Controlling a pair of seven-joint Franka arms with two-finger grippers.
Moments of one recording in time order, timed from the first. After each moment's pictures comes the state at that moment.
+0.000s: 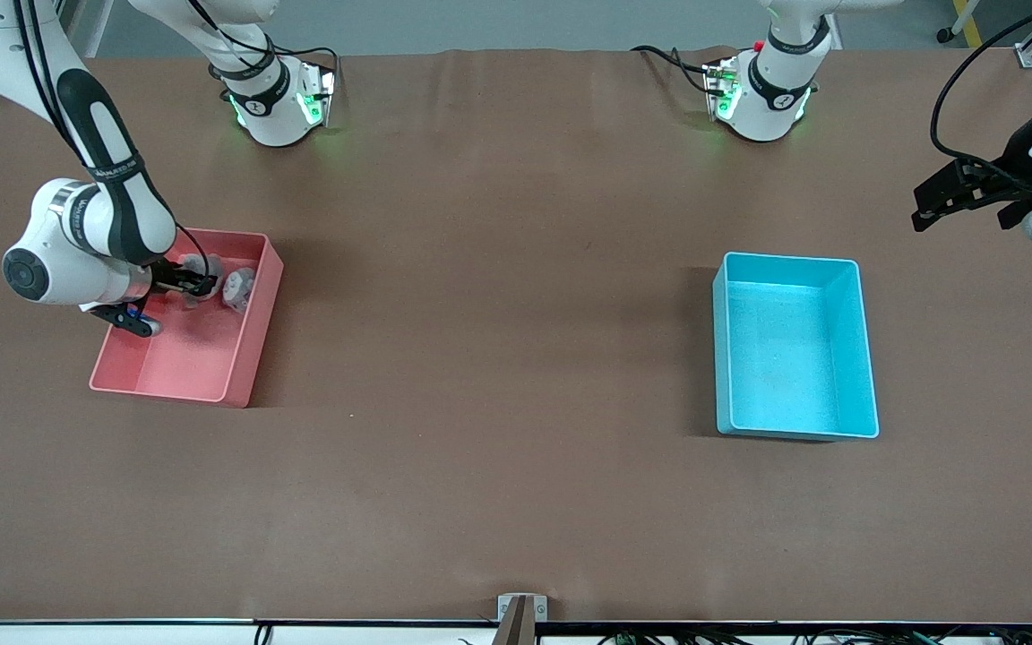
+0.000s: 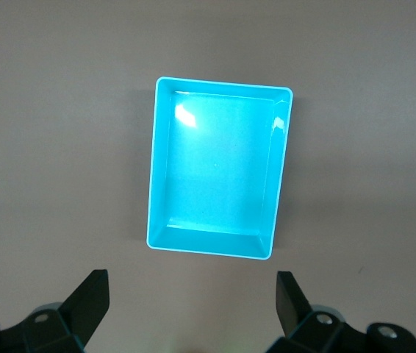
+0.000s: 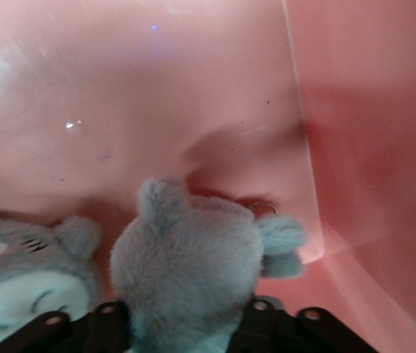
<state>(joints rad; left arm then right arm) -0.01 0.00 -0.09 -1.49 0.01 1.49 -0.10 -0.10 0.30 -0.13 -2.26 0.04 2.11 0.17</state>
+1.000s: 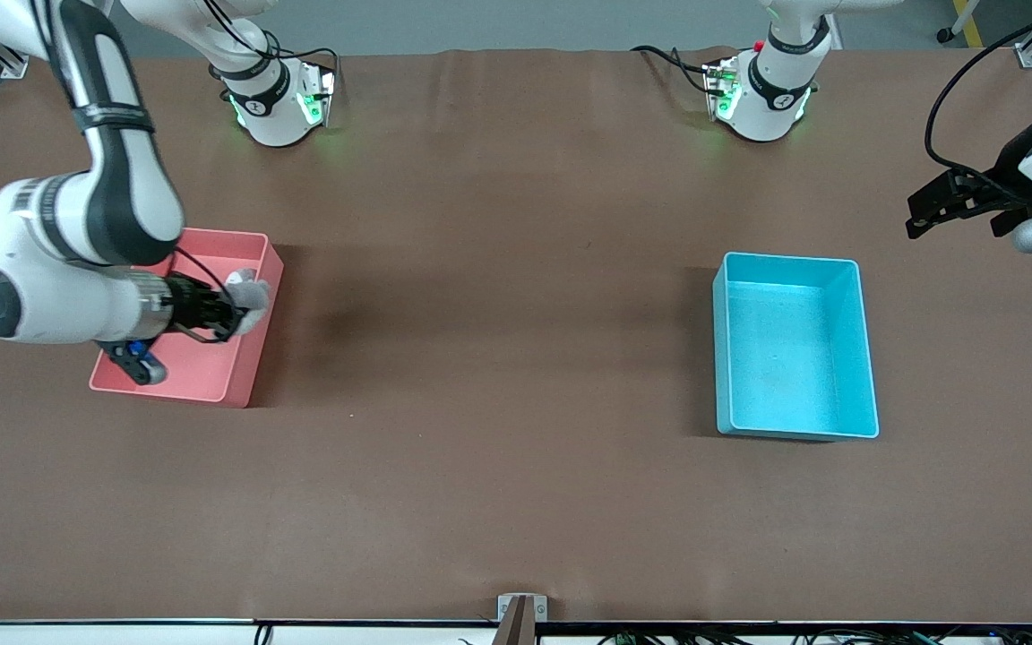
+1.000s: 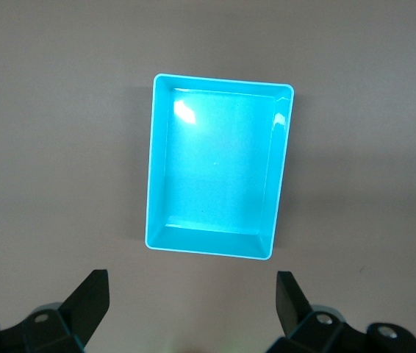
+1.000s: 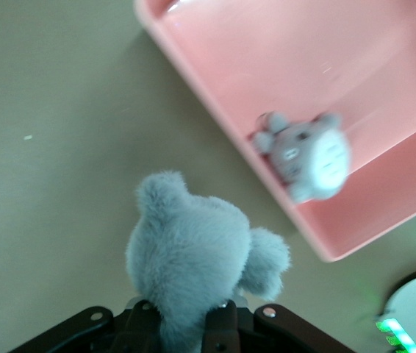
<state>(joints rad) -0.01 0.02 -0.09 -1.50 0.01 1.50 -0.10 0.24 0.30 -0.11 -1.78 0.25 1.78 0.84</state>
